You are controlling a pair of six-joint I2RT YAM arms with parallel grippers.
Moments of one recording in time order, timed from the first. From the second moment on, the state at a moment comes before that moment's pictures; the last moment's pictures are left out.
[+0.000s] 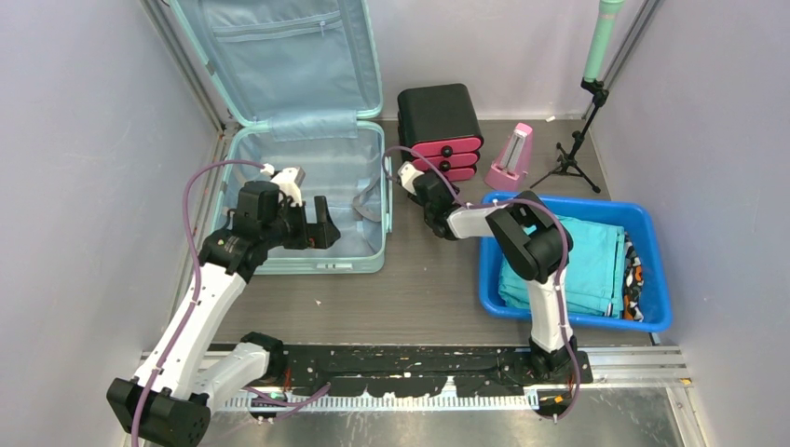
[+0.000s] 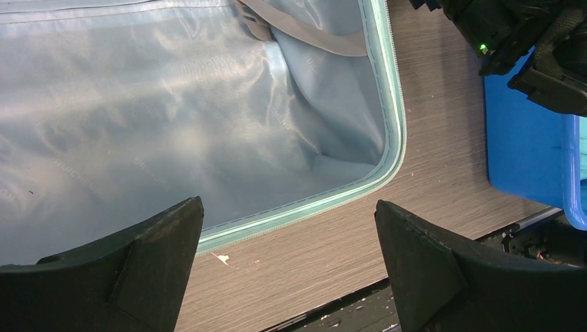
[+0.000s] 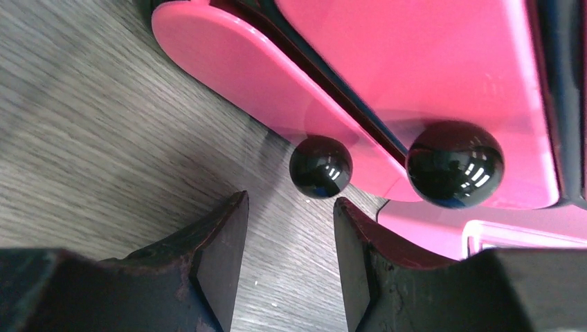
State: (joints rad) left arm -0.30 0.94 0.98 -0.72 0.18 -0.29; right arm 0.61 2.07 1.14 0.38 0.56 -0.61
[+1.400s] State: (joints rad) left arm -0.30 0.94 0.97 -0.71 0.15 -0.29; right arm 0.75 1.99 0.92 0.59 0.75 -0.60
